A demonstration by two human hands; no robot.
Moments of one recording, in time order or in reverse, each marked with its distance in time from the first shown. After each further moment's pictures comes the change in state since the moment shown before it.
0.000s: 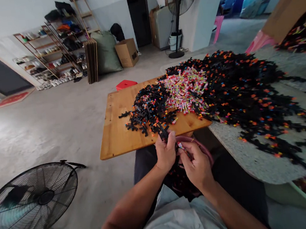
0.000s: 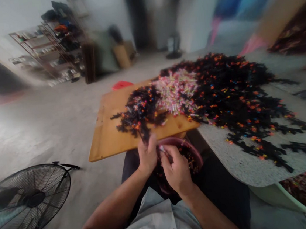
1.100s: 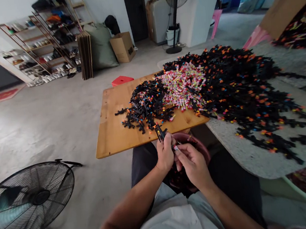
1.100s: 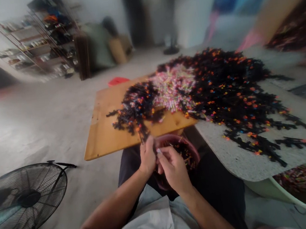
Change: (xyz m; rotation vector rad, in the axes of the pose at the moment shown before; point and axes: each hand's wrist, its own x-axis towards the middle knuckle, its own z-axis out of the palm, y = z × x) left_hand -0.011 -0.020 -0.001 -0.095 -0.116 -0.192; right_hand -0.007 -0.002 0.002 0.291 -0.138 0.265
